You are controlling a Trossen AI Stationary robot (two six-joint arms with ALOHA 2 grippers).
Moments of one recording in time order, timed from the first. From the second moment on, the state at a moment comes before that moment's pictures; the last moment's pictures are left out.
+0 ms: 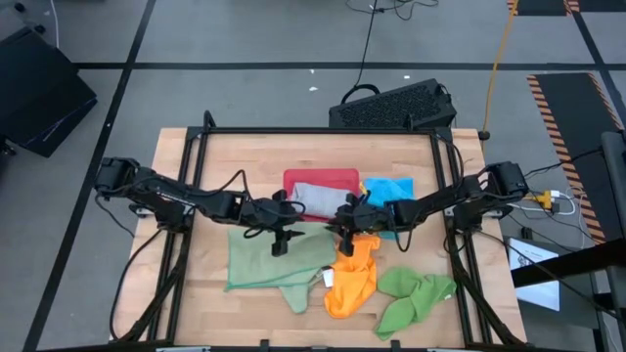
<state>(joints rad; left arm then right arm) -0.15 1.44 0.82 -0.01 -0.11 -0.13 0.13 1.61 0.71 0.36 0.18 0.25</state>
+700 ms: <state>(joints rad) -0.12 1.44 0.82 0.00 -0.05 -0.05 0.13 1.61 0.84 0.38 0.15 -0.05</state>
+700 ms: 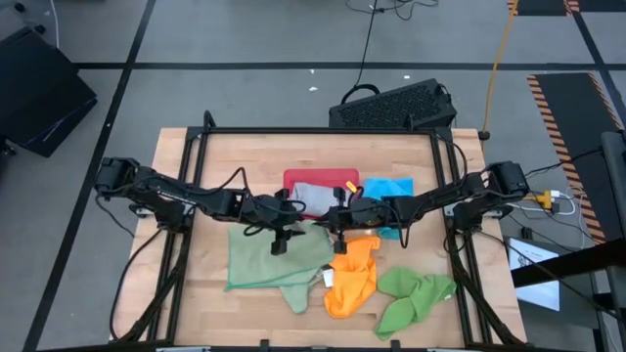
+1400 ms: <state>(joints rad) -0.36 1.20 0.82 -0.30 -0.33 -0.24 0.21 1.61 0.88 0.32 0.18 -0.04</state>
